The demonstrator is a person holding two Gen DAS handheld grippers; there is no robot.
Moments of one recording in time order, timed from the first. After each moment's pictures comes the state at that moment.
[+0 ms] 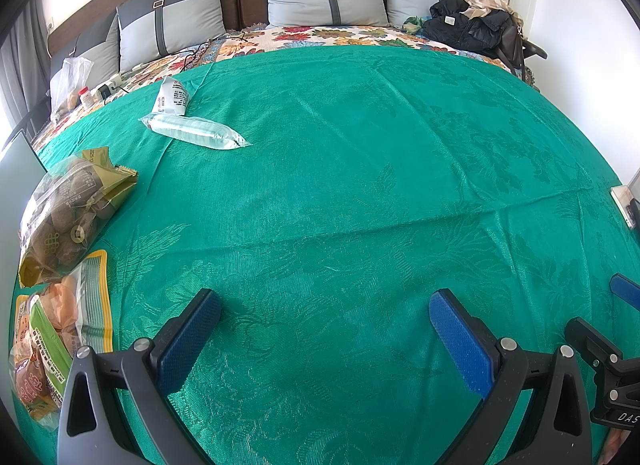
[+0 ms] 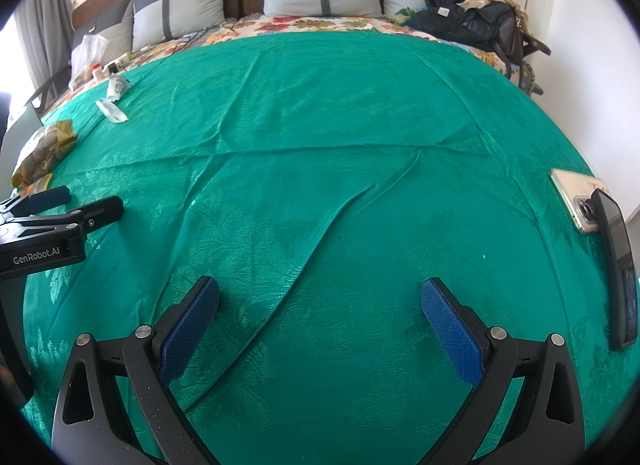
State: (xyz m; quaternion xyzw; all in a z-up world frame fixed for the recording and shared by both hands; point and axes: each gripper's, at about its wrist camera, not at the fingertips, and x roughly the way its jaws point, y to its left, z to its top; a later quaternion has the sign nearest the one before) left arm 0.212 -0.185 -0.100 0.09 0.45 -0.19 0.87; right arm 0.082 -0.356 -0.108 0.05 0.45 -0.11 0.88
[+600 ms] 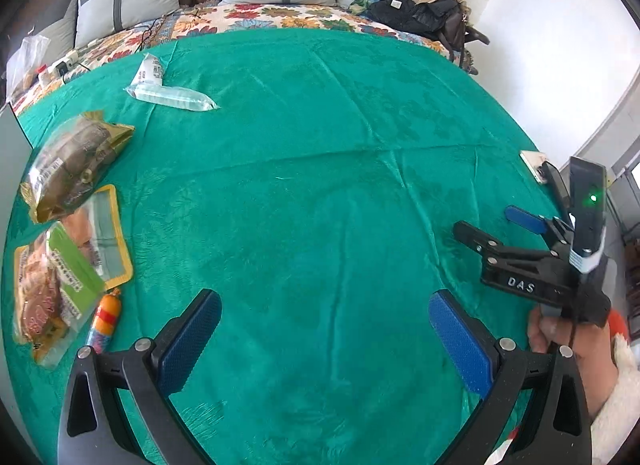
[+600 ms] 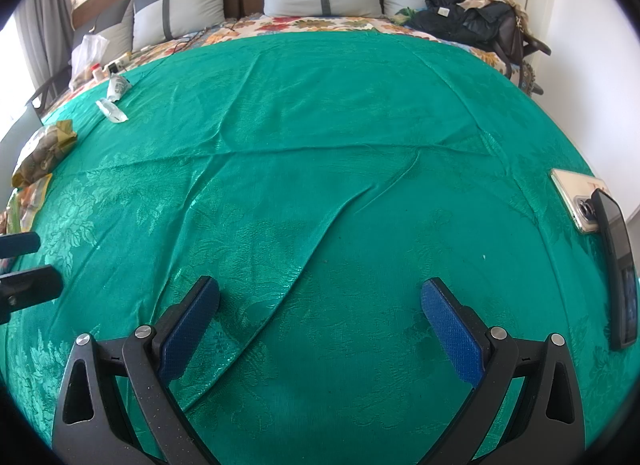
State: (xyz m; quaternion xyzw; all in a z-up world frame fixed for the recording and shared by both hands) left arm 0.142 -0.130 -0.045 0.07 0.49 -0.30 0.81; right arm 0.082 -0.356 -0.108 0.05 0.45 -0.11 0.88
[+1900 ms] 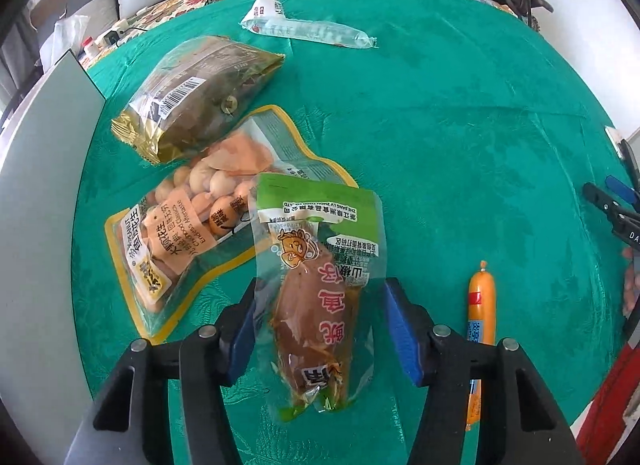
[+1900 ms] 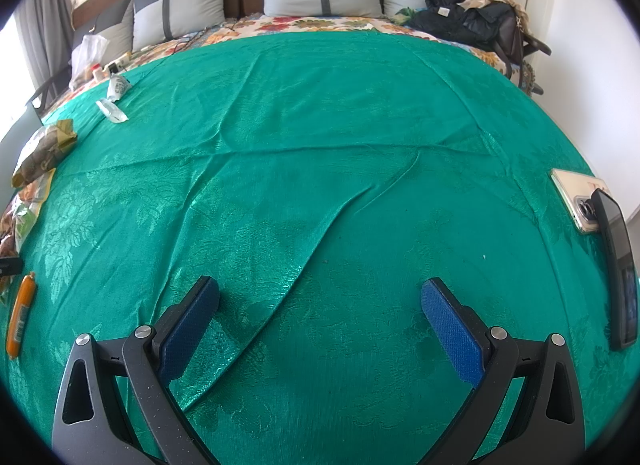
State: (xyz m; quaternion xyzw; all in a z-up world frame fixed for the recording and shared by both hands) left arm 0.190 -0.040 -0.081 0.14 0.56 -0.20 0.79; right arm 0.082 -0.356 -0.108 0.05 0.45 -0.11 0.88
